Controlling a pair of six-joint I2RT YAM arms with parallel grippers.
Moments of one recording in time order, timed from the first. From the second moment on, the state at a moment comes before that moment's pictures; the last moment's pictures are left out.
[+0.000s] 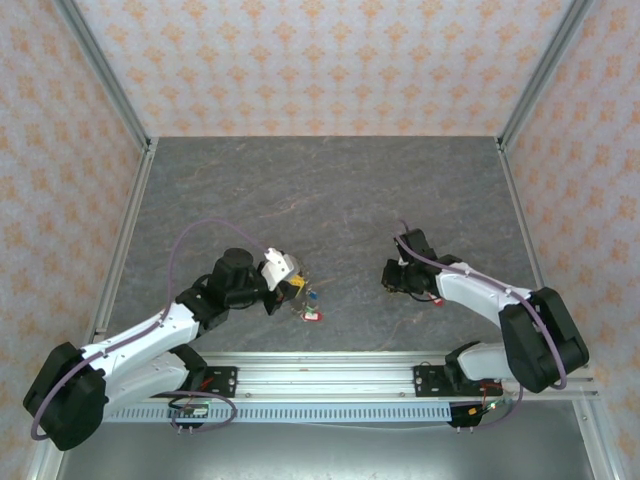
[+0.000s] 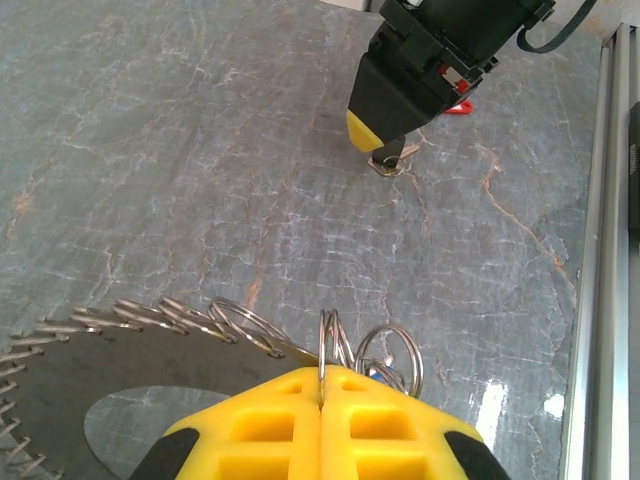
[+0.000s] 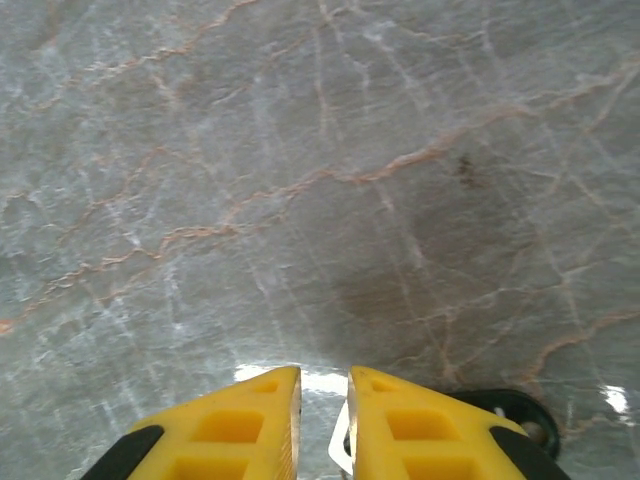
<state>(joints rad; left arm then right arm) -0.61 0.97 0.40 0.04 0.43 0.12 0.44 1.32 0.59 -0.37 -0.09 0.64</state>
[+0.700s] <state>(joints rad) -0.61 0.95 0.39 0.04 0.41 0.11 0.47 1.36 0.66 -0.51 -0.03 0.65</state>
